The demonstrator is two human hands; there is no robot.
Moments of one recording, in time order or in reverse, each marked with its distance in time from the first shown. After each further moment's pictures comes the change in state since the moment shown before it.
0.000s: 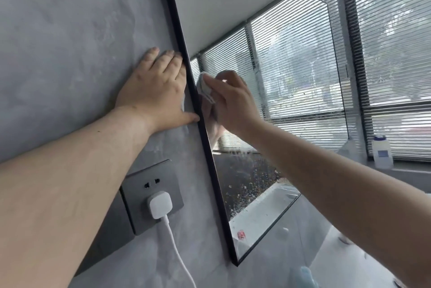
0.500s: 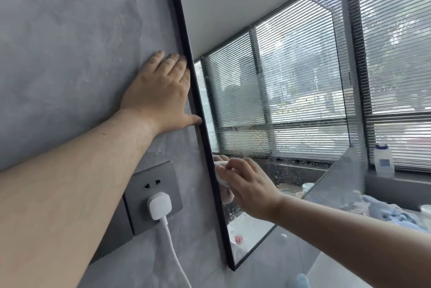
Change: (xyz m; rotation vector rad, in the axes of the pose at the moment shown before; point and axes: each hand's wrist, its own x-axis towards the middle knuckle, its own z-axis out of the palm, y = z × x) left_hand -0.001 0.001 0.000 0.038 -0.001 -0.009; right_hand -0.152 0.025 -0.016 -0.081 -0.253 -0.400
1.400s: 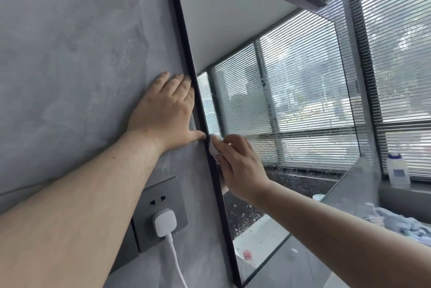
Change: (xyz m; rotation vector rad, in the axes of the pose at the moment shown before) left_hand -0.002 0.001 -0.001 -0.040 0.016 -0.013; right_hand 0.078 0.001 0.002 0.080 0.224 0.236
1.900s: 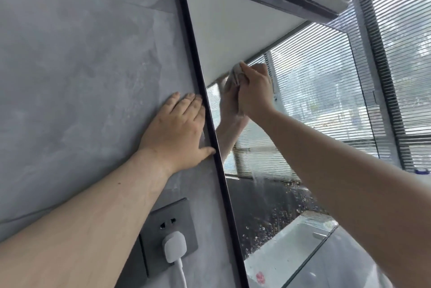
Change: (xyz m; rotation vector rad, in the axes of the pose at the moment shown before) left_hand 0.000 -0.003 0.001 -0.041 0.017 0.011; right_hand 0.184 0.059 -0.003 0.146 0.170 0.522
